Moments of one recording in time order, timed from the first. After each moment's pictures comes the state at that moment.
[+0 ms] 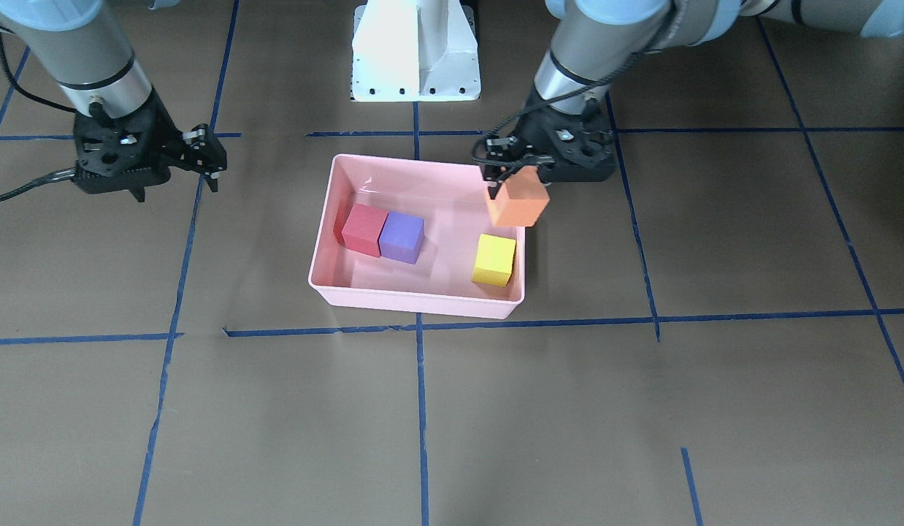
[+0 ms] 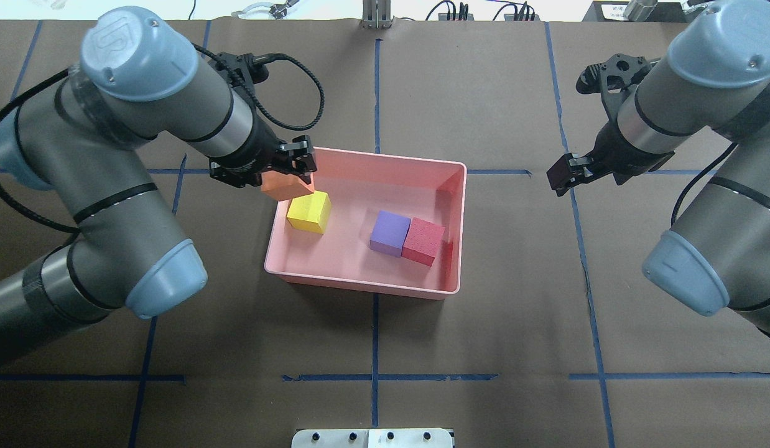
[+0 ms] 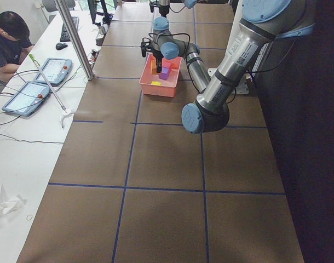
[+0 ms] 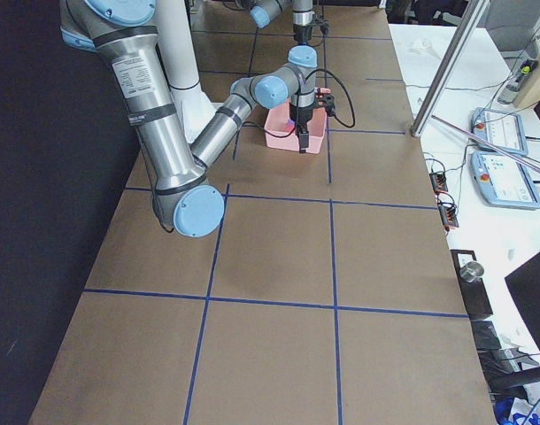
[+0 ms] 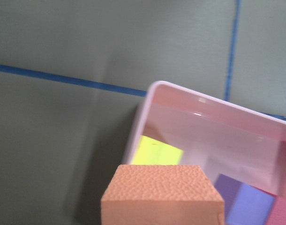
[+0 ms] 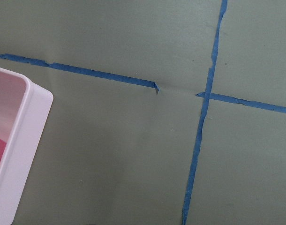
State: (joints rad) left arm -0.68 -2.26 -1.84 -1.56 -2.01 -1.29; right arm 0.86 -1.22 2.07 -1.85 2.06 0.70
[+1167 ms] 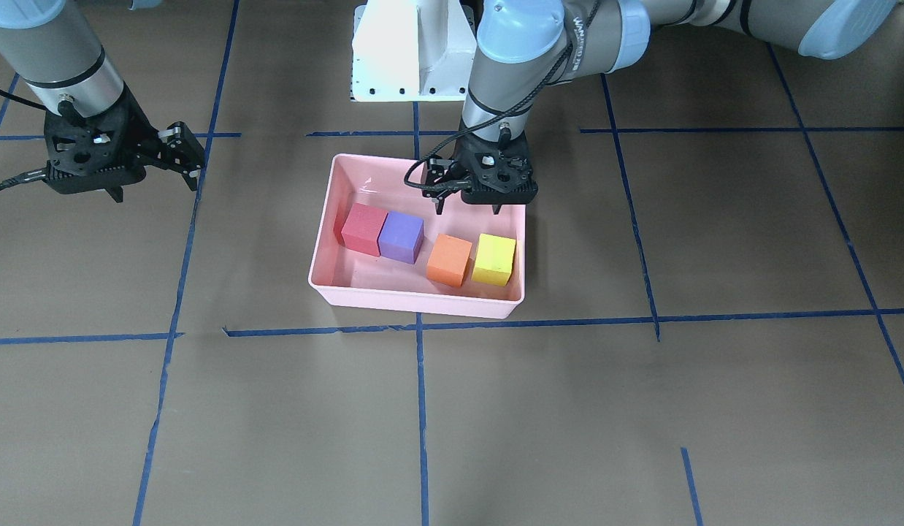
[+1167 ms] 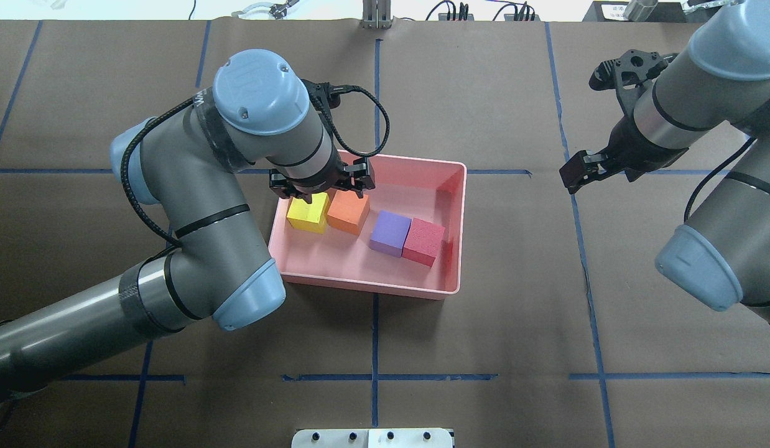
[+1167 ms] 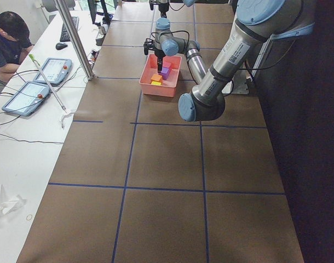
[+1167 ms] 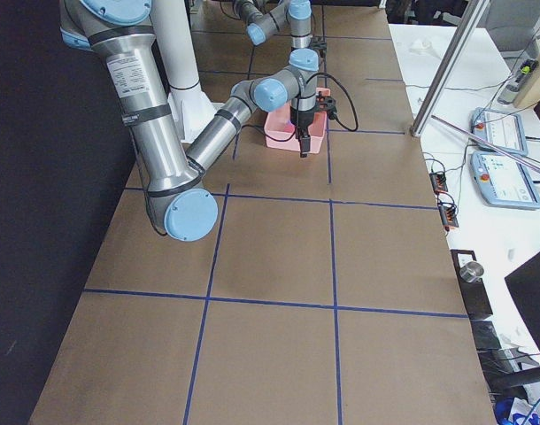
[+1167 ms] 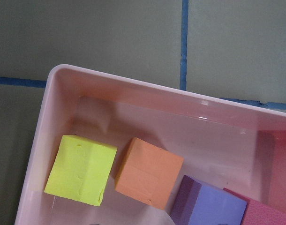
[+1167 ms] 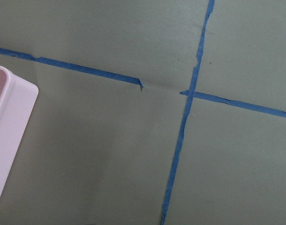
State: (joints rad) left arm -0.63 -2.27 -1.77 -1.53 -1.94 -1.18; right arm 0.90 -1.26 2.09 -1.85 2.08 0.63
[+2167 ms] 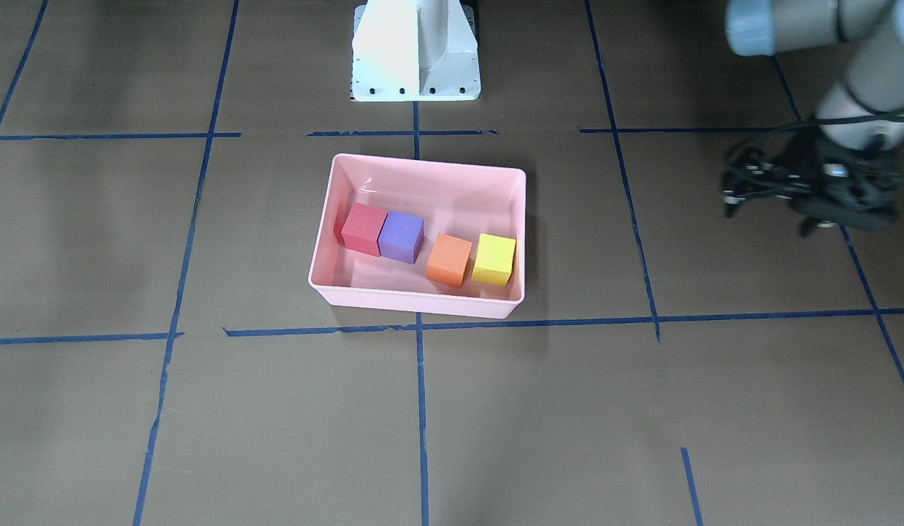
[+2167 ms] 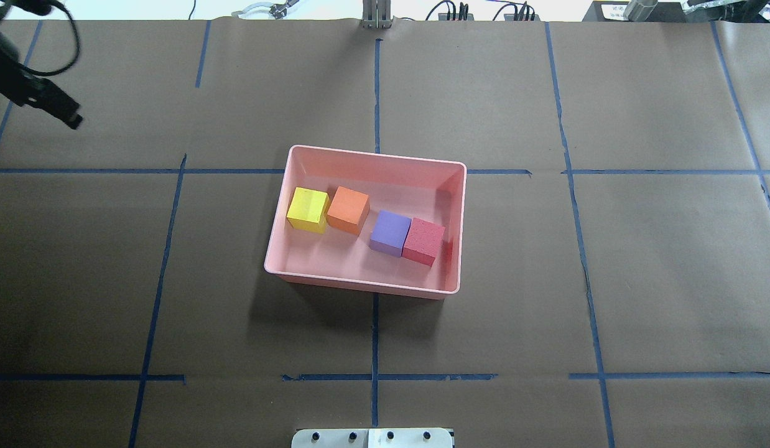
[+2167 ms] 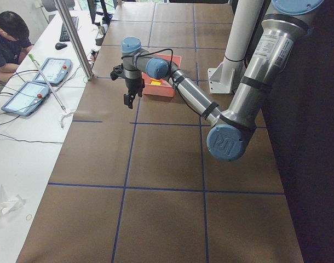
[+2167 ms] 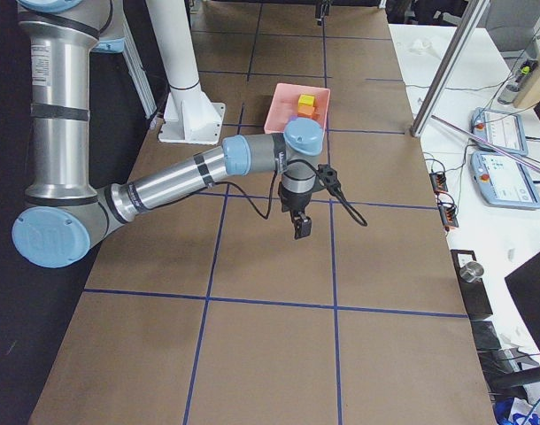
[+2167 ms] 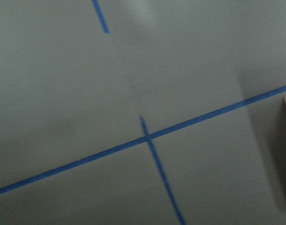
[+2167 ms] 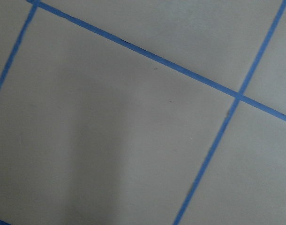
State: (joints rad) left arm -1.23 -1.89 -1.87 -1.35 -2.24 -0.10; right arm 1.49 -1.66 1.99 -1.86 2.31 -0.34
